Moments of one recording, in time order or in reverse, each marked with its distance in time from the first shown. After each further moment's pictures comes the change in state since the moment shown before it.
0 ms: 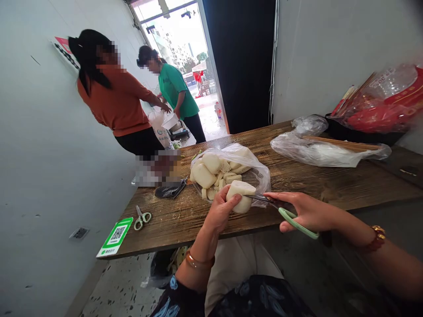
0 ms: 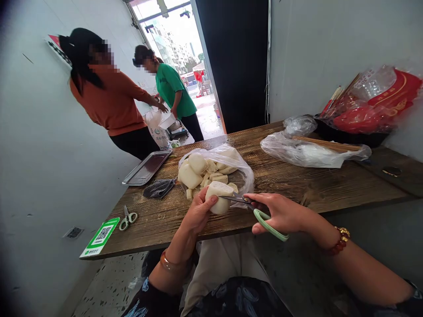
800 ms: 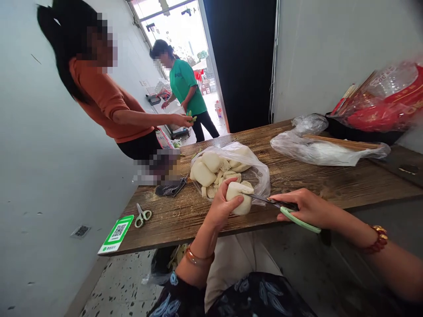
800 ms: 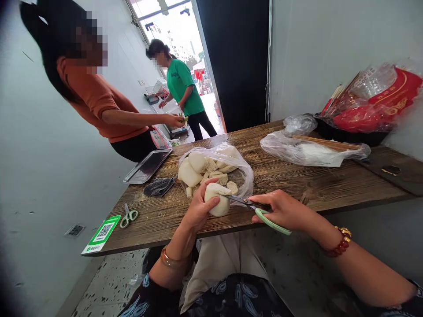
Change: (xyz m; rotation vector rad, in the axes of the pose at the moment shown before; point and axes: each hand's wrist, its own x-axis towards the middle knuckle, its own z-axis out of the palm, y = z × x) left_hand -0.002 0.002 0.001 0.078 0.009 0.028; right_hand -0.005 0.004 0.002 -0.030 0.092 -0.035
